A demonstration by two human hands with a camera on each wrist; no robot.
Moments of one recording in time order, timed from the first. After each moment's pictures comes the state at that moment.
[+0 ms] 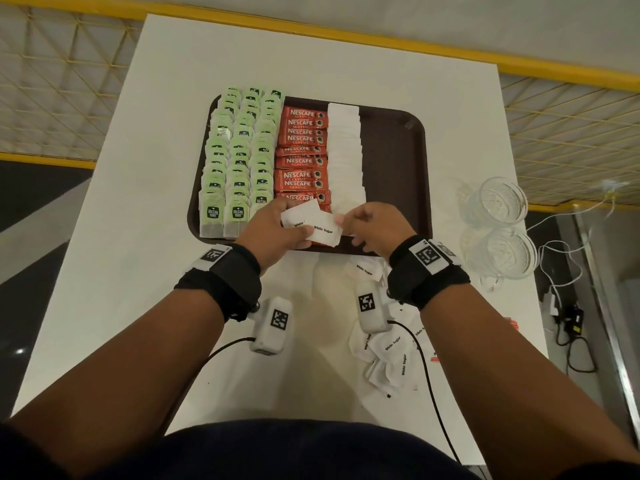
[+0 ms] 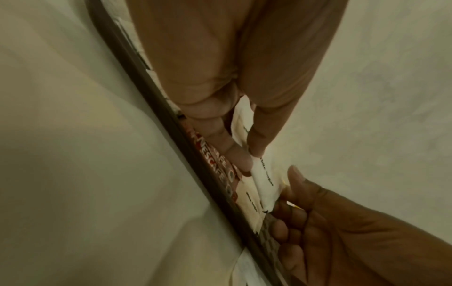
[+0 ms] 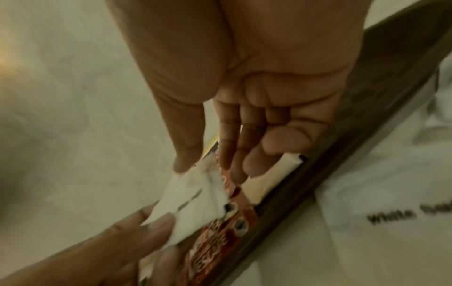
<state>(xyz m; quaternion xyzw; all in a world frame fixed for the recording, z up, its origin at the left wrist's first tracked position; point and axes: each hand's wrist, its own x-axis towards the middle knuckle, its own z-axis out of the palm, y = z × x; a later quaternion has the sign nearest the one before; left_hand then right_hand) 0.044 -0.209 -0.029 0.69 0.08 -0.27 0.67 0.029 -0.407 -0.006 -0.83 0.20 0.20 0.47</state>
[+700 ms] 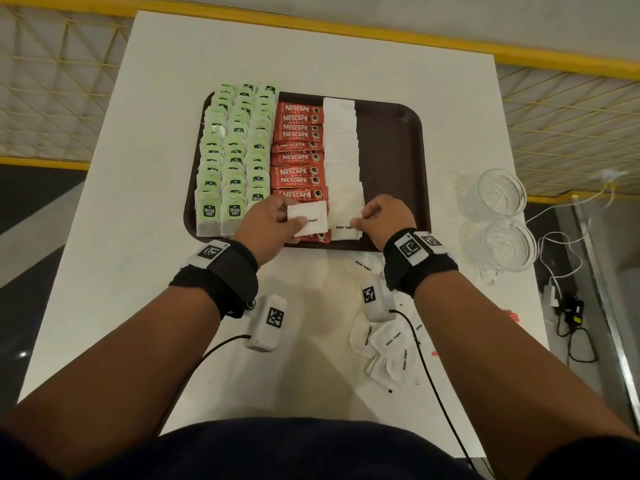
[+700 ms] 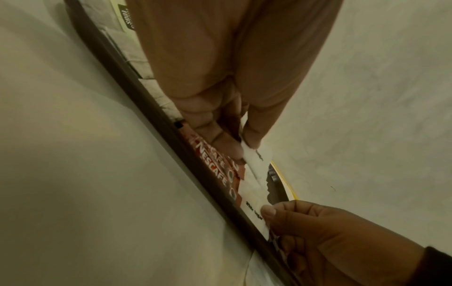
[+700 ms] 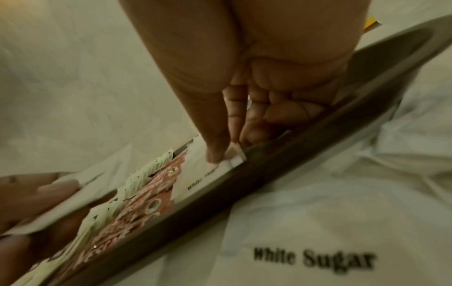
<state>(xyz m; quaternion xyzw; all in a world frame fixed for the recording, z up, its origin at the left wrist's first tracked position) 0.049 -0.206 -0.032 0.76 0.04 -0.25 0.60 0.036 -0.426 -0.033 -0.90 0.23 0.14 0.34</state>
